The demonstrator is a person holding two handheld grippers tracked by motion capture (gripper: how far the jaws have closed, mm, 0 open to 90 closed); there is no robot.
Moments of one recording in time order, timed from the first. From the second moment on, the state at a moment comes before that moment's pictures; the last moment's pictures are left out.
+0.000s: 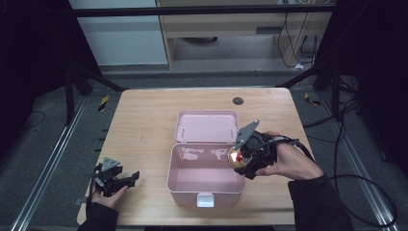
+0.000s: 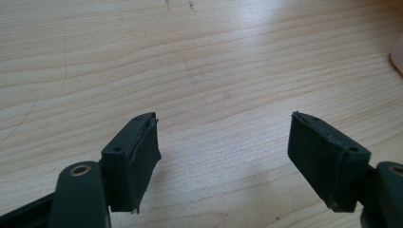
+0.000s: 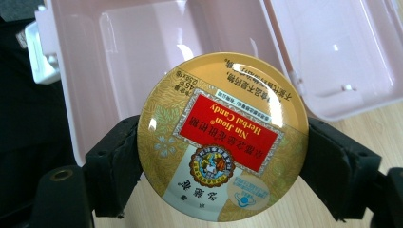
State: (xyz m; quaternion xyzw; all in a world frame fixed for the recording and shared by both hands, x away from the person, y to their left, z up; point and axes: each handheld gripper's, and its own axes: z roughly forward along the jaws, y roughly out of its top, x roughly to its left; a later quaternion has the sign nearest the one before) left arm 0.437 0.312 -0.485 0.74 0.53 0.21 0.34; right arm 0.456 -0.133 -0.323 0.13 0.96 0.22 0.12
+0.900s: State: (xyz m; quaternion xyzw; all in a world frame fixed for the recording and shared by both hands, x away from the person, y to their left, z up) left arm 0.437 0.312 -0.484 0.74 0.53 0.21 0.34; right arm 0.461 -0.101 -0.360 0.10 0.97 0.19 0.10
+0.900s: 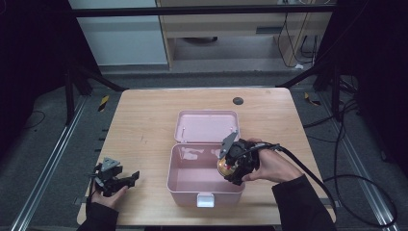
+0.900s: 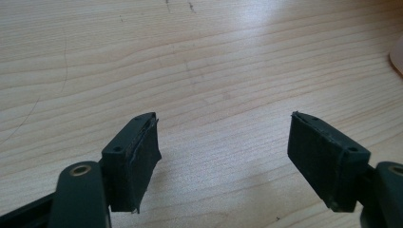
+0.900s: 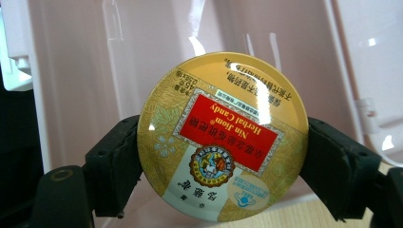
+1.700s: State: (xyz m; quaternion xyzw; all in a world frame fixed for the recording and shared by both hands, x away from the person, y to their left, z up) left arm 0.437 0.312 -0.485 0.74 0.53 0.21 0.34; right arm 0.464 -0.102 -0.393 0.11 0.97 0.18 0.08
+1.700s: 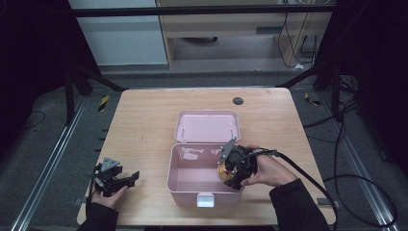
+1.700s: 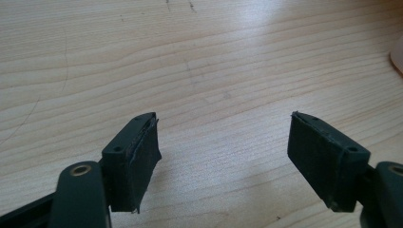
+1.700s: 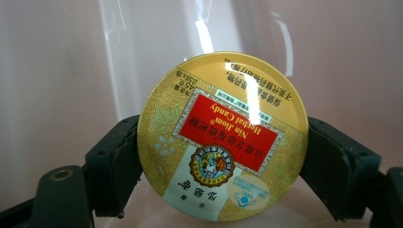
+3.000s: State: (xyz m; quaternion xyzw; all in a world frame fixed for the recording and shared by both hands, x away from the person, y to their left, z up) left arm 0.437 0.312 -0.485 0.75 0.53 0.21 0.34; right arm 0.460 -0.136 -0.356 0.18 0.93 0.28 0.16
